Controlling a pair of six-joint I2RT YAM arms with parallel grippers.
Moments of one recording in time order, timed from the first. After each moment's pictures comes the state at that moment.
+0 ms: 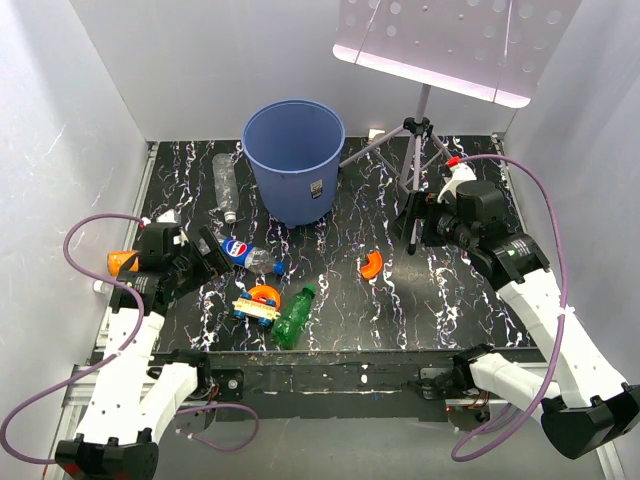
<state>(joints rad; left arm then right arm) -0.10 0.79 0.93 -0.96 0.04 -0.58 0.43 0.97 1.11 -0.68 -0.11 0.41</state>
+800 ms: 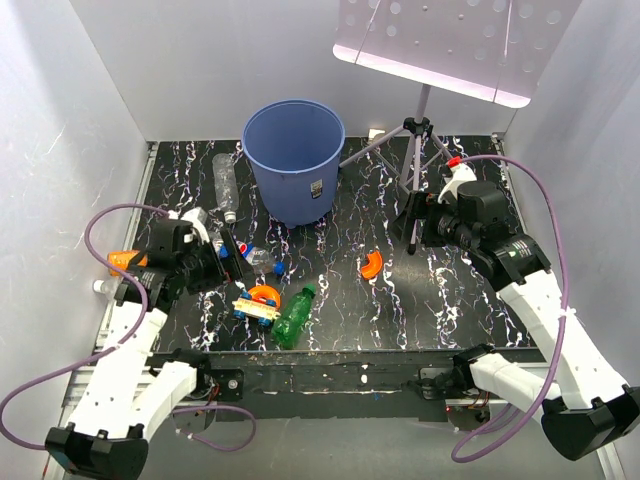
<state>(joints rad) -0.18 0.82 0.93 -0.94 0.20 -0.51 0.43 0.96 1.10 -0.68 -0.12 0.41</state>
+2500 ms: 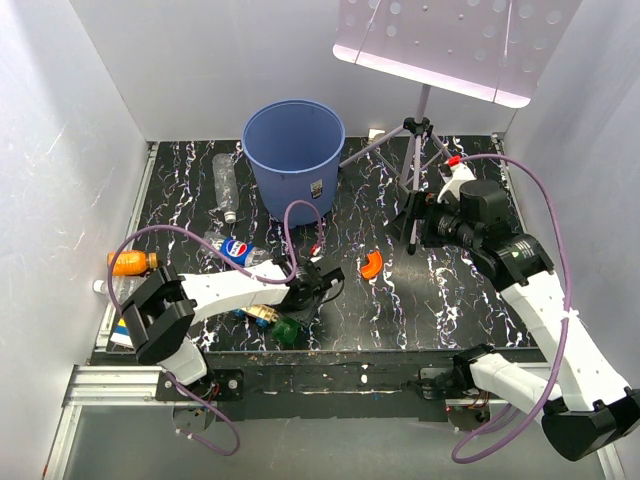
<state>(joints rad) -1.05 1.58 1.03 -0.85 -0.24 -0.51 0.43 0.96 1.12 -0.68 -0.20 0.44</state>
